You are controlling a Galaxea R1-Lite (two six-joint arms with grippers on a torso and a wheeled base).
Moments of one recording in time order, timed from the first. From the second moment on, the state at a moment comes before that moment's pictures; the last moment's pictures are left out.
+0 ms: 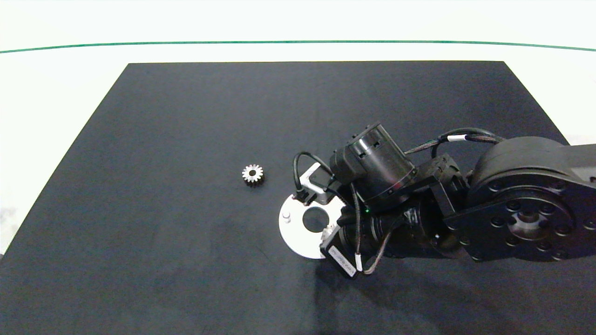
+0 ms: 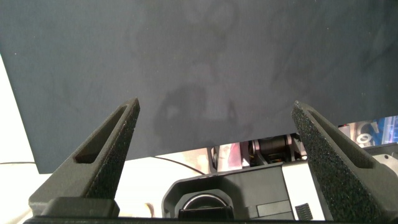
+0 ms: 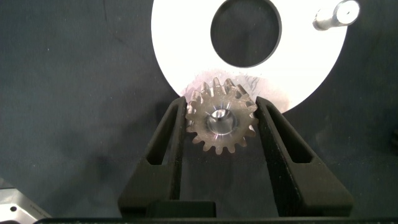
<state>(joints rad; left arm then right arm) -0.09 0.58 -0.87 0.84 -0.06 0.07 0.88 1.87 -1.45 0.44 -0.26 -0.14</state>
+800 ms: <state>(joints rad) -0.09 0.58 -0.88 0.84 -0.06 0.07 0.88 1.88 -1.44 0.44 -0.26 -0.14</state>
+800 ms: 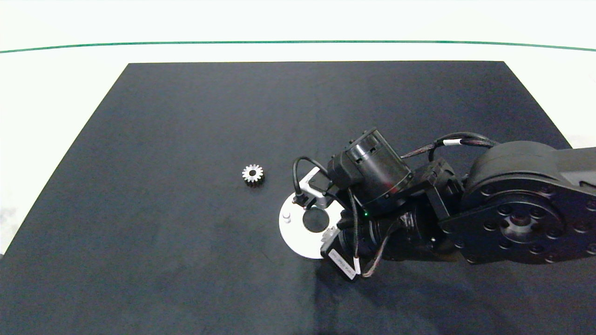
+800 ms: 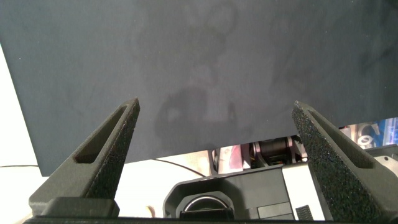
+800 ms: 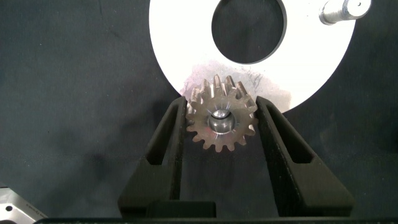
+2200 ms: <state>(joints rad) -0.09 0.59 -0.88 0.84 -0.06 0.07 0.88 1.89 -1.44 0.44 -0.26 -0.14</state>
